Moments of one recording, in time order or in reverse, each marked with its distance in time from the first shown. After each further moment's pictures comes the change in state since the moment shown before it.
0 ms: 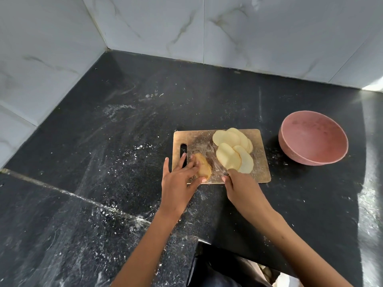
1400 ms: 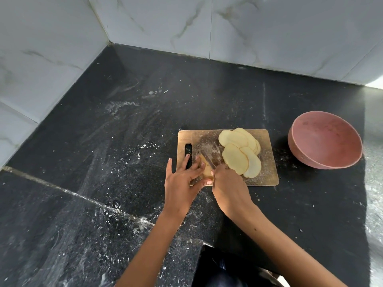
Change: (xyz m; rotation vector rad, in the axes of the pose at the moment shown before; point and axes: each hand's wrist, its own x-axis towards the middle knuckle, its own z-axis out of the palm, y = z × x) left_hand 0.002 -0.005 0.000 -0.115 -0.012 -0.067; right_hand 0.022 -0.044 0.014 -0.034 -0.009 0.071
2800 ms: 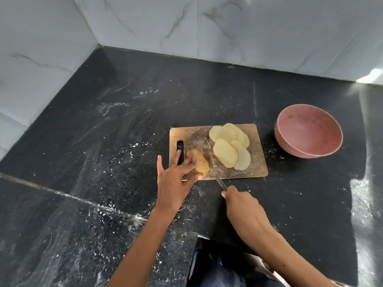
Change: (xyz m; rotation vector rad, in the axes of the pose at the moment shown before) left_hand -0.002 0.001 -0.003 0.043 -0.029 0.005; right_hand -0.058 0.040 0.000 -0.013 -0.142 0.077
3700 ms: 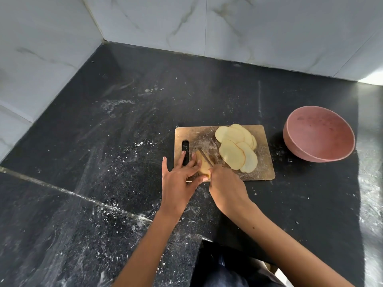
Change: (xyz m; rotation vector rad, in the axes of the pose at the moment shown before) left_hand -0.001 -0.004 0.004 -0.021 0.005 0.015; right_hand 0.047 -0.041 -0.005 -0.015 0.127 -0.076
